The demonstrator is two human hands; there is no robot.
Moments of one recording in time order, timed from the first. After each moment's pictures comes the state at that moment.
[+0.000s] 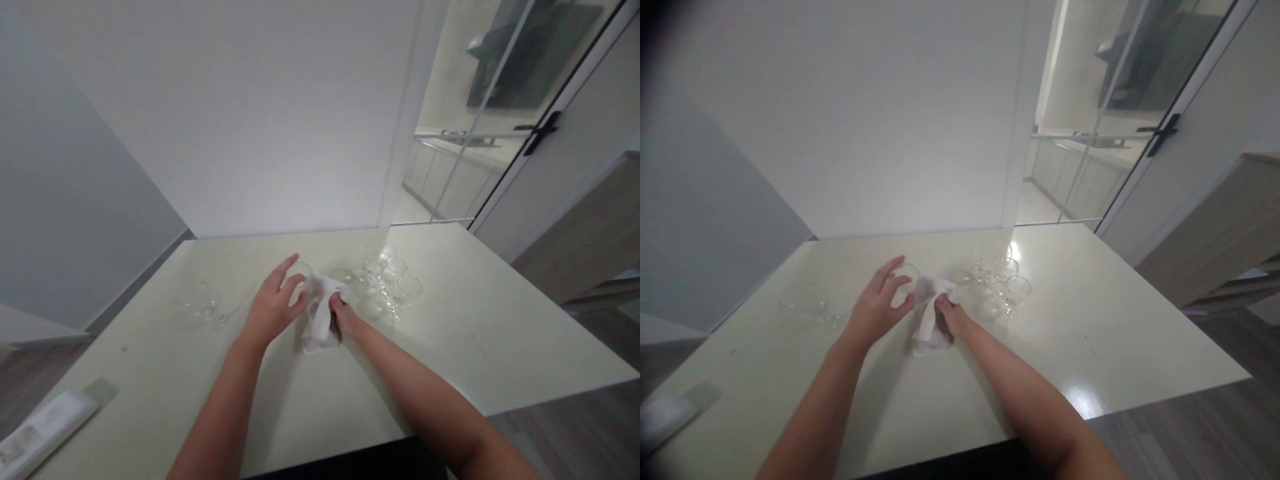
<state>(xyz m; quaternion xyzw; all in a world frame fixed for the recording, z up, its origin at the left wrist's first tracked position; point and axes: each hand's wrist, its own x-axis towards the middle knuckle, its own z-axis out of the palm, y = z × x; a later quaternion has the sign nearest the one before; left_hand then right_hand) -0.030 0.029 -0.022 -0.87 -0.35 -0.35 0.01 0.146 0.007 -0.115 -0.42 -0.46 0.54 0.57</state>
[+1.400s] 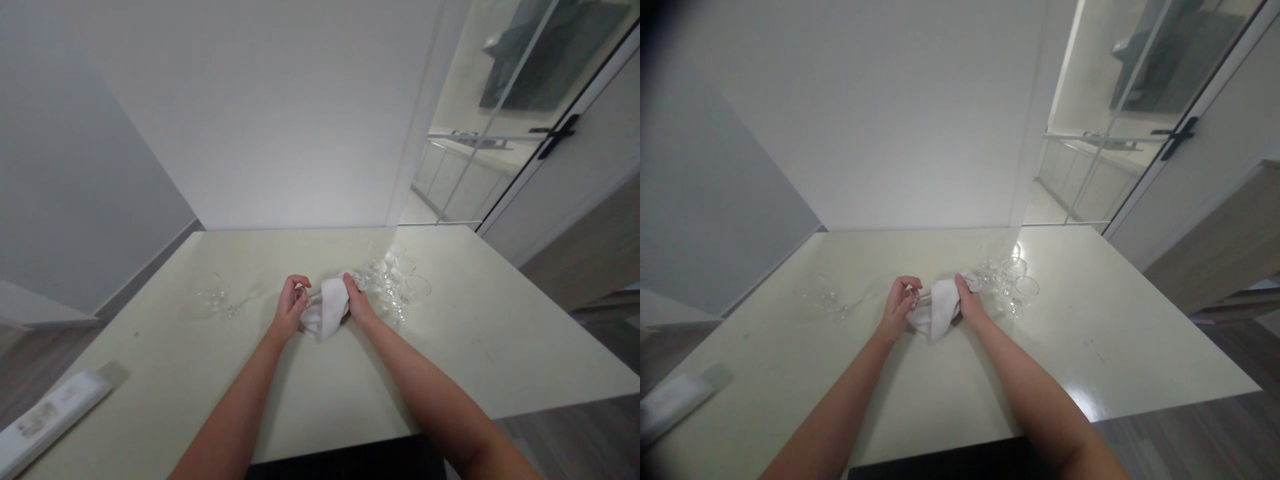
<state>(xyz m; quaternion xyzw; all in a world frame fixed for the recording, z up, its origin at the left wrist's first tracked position) -0.017 0.034 -0.084 -0.67 -0.34 -0.51 -0.42 0.165 0.022 -0.117 -0.54 -0.33 0.46 0.62</state>
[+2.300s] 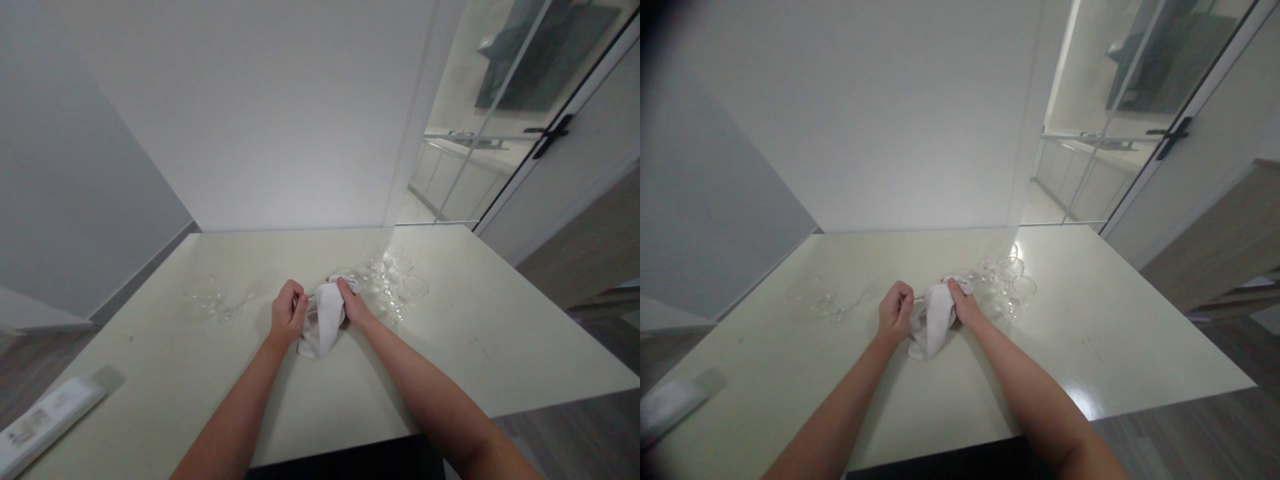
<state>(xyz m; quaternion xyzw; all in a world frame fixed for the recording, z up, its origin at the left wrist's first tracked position) -0.017 0.025 -0.080 -0.73 -0.35 -0.54 -0.23 0.162 0.017 -0.108 -0.48 -0.43 0.48 0.59</state>
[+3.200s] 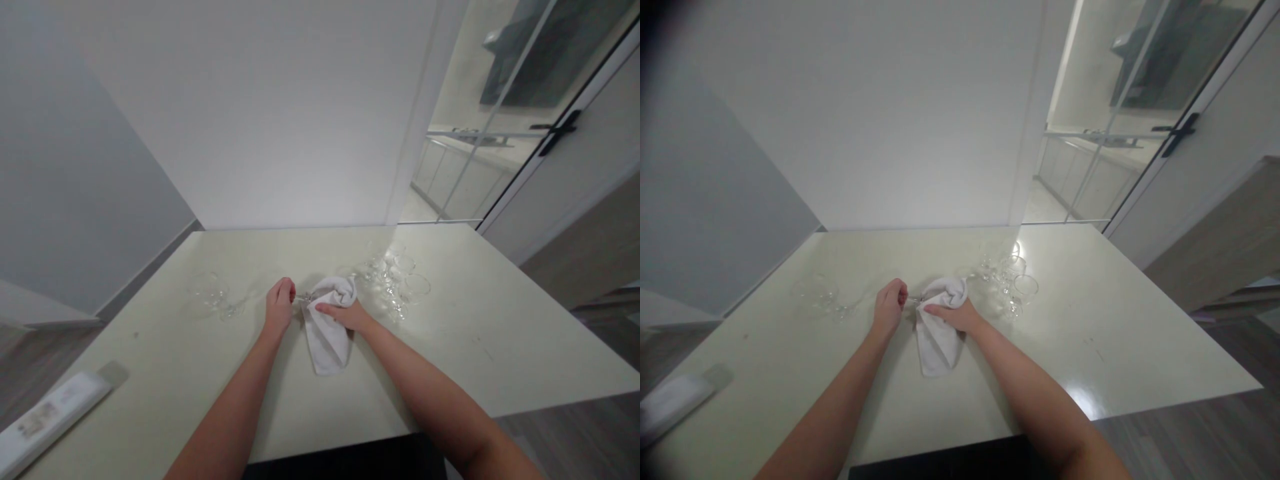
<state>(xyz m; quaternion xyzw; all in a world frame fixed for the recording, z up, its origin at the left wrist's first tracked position) -0.023 0.041 -0.079 -0.60 -0.49 -0.53 -0.35 0.156 -0.002 -0.097 -0.46 -0.56 0.45 0.52</state>
